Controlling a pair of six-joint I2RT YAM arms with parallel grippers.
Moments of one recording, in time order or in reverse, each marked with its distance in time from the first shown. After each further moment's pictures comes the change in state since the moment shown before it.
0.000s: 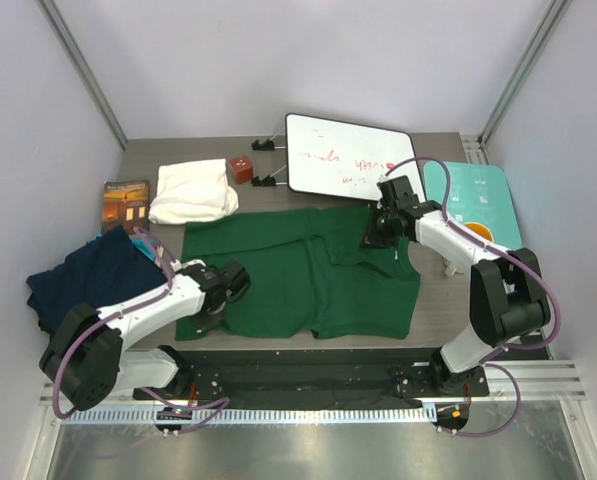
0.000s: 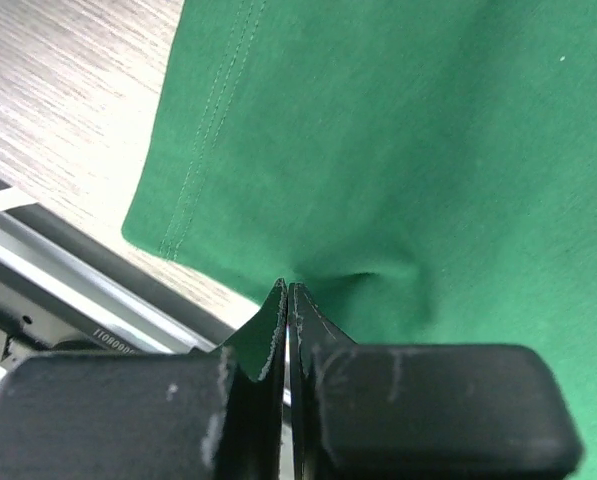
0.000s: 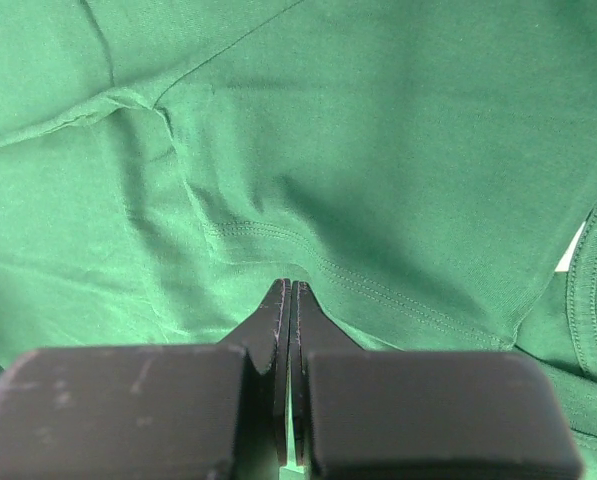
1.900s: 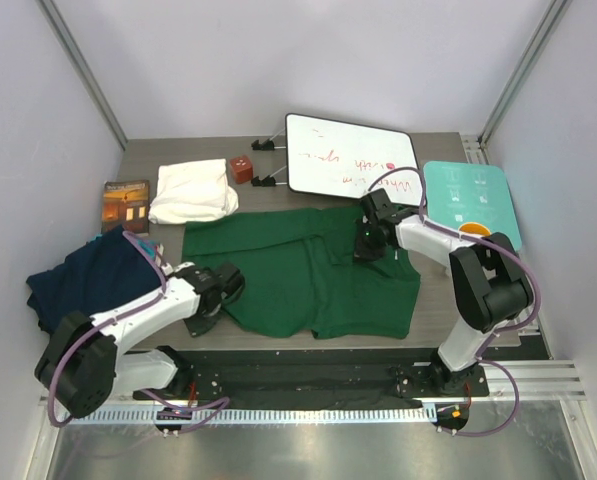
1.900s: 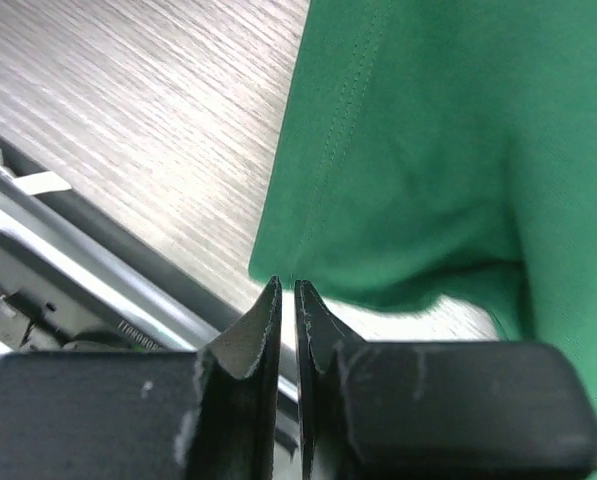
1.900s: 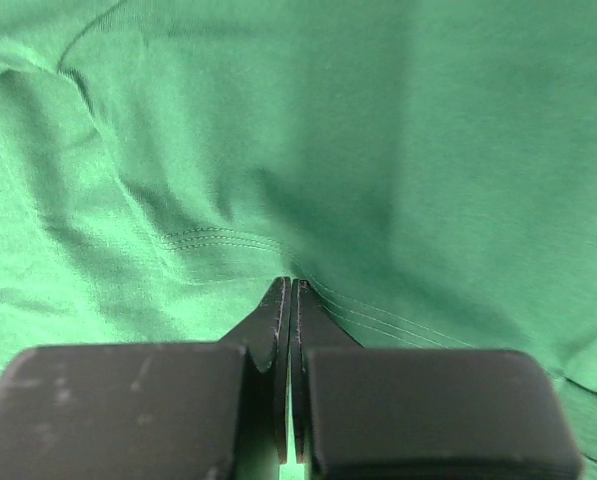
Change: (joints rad) left arm 0.034 -0.035 -0.039 -0.028 -0.021 -0.034; right arm 0.094 0.121 -0.031 0.042 0.091 0.026
